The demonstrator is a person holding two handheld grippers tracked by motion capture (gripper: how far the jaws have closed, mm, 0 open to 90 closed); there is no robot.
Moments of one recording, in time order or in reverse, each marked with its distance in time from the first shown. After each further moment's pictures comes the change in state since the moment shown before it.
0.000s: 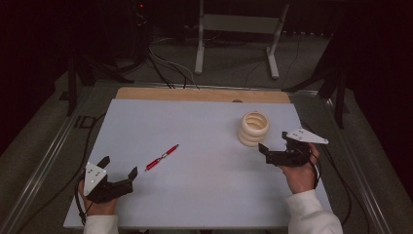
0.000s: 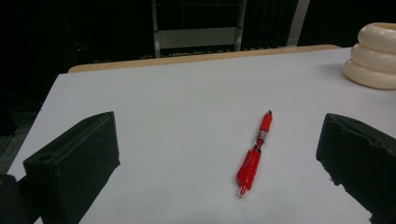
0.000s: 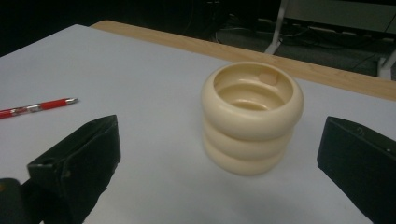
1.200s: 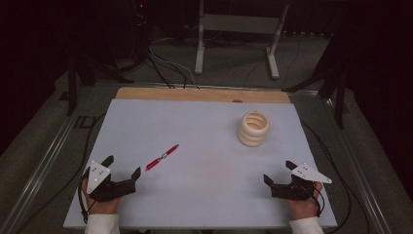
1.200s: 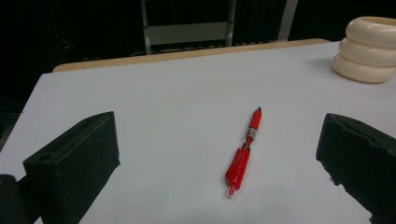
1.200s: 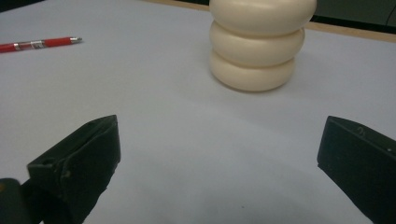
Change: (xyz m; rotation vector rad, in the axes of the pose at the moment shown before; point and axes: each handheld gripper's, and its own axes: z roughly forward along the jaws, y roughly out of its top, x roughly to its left) left arm -0.005 0.003 0.004 0.018 -0.036 0.014; right arm 0.005 -0.101 -0.027 -0.026 0.011 -0.030
